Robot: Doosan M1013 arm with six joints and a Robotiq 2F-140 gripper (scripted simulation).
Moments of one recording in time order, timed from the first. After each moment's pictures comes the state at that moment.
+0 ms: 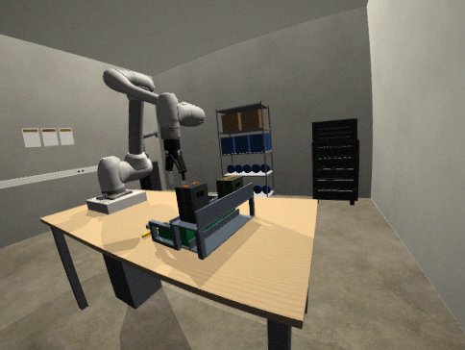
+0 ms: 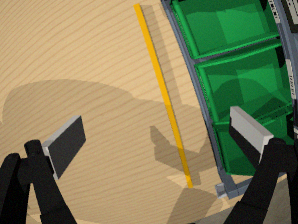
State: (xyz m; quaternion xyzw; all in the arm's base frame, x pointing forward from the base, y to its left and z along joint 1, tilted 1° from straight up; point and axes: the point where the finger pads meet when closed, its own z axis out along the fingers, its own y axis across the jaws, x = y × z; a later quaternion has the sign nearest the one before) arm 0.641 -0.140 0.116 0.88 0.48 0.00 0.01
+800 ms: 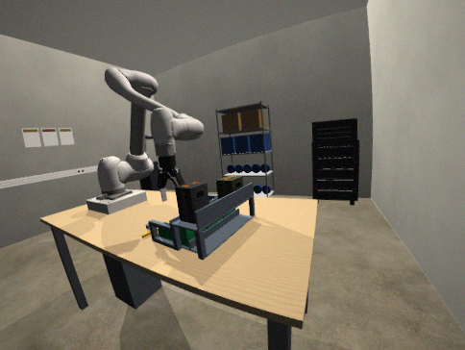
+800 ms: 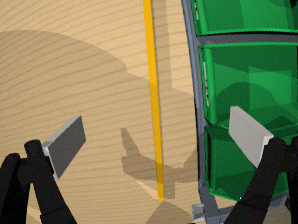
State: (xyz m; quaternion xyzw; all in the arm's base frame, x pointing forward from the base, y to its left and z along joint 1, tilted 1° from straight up) arm 0.638 -0.190 0.043 0.82 0.57 0.00 0.01
